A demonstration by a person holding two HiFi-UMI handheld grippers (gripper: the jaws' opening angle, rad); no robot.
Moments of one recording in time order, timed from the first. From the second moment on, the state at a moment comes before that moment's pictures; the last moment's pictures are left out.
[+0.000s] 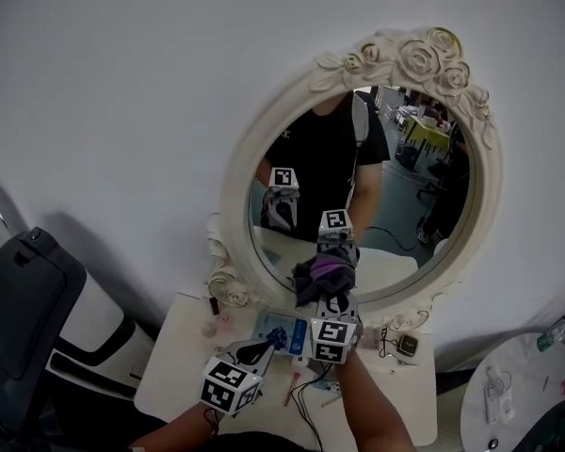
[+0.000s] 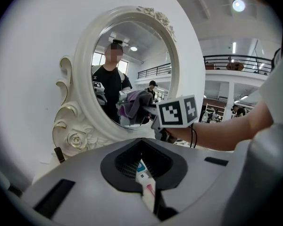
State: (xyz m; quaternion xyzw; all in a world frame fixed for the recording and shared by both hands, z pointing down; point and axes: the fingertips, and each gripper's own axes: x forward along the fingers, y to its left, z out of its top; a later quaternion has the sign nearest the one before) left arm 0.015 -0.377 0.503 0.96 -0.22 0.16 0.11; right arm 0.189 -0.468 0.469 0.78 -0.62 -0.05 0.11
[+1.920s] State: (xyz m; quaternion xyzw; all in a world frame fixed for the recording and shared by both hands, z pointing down) left arm -0.009 -0.354 0.499 0.96 -0.22 0.15 0.10; right arm 0.100 -0.510 0.180 0.71 -0.68 -0.17 0.01
